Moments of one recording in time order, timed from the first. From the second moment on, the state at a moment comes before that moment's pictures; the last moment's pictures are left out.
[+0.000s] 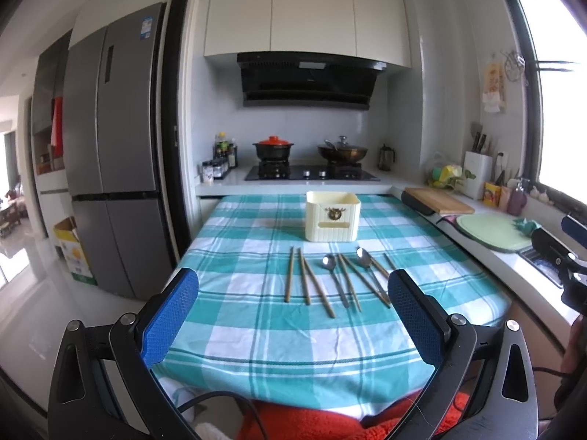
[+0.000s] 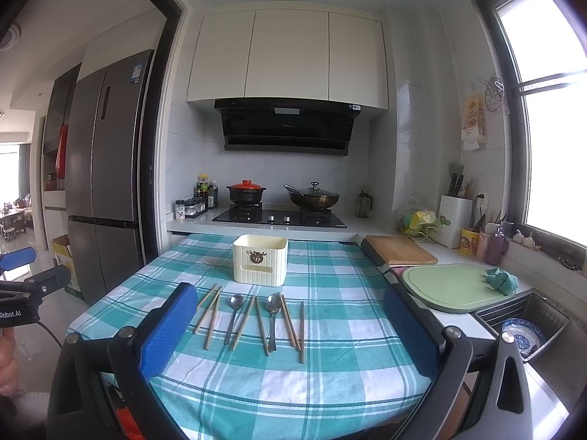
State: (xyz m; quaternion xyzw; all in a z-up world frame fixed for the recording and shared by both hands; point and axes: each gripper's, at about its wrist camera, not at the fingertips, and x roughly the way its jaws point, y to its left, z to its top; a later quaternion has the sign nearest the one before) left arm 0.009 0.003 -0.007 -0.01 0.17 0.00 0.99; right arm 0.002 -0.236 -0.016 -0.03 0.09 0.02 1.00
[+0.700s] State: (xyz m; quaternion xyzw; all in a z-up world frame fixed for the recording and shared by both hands) left arm 0.021 -0.005 -0.008 0.00 0.18 0.00 0.98; right arm 0.012 -0.243 -0.024 -0.02 0.10 0.01 0.99
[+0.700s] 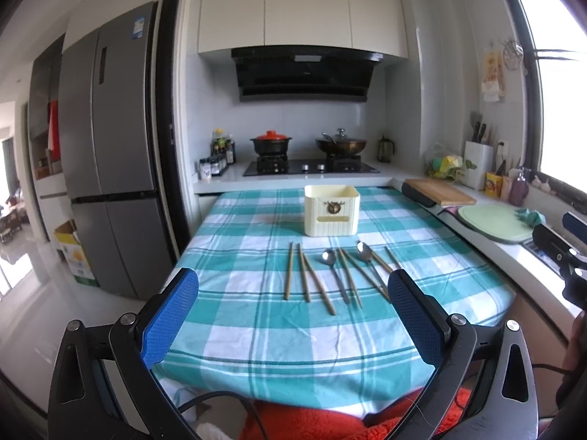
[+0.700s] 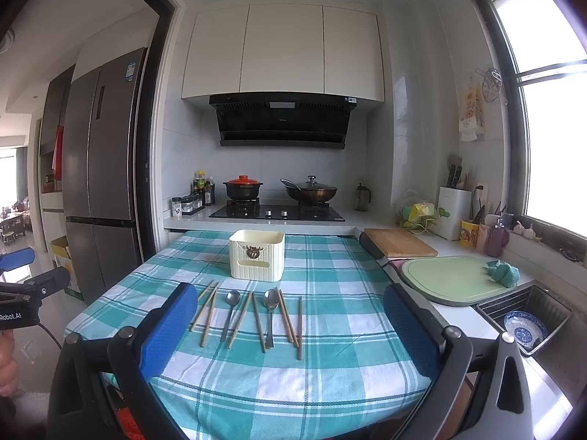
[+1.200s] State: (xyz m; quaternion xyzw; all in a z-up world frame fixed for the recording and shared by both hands) left arm 0.026 -0.007 -0.007 0.01 0.19 0.00 0.98; right arm 0.018 -0.243 -0.025 -0.02 0.11 0.02 0.99
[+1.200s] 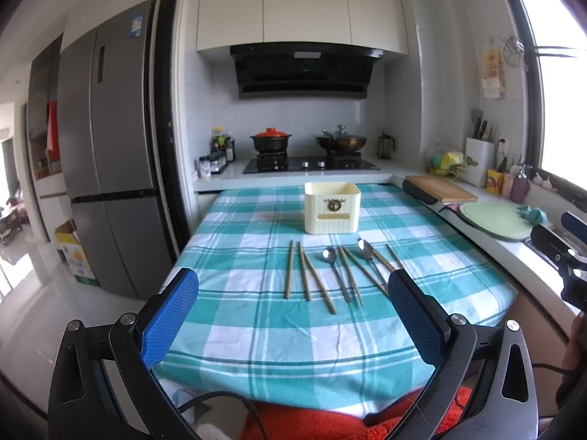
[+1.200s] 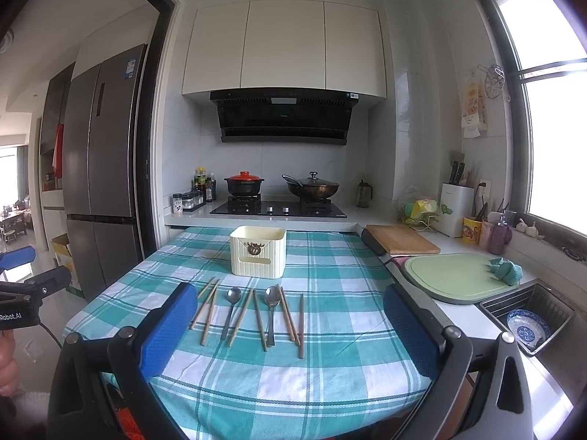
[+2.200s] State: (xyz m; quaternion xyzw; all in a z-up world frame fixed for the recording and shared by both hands) left arm 0.031 -0.004 -0.008 0.01 0.19 0.00 0.98; right arm 0.024 -0.239 -0.024 -0.03 0.11 0.02 0.99
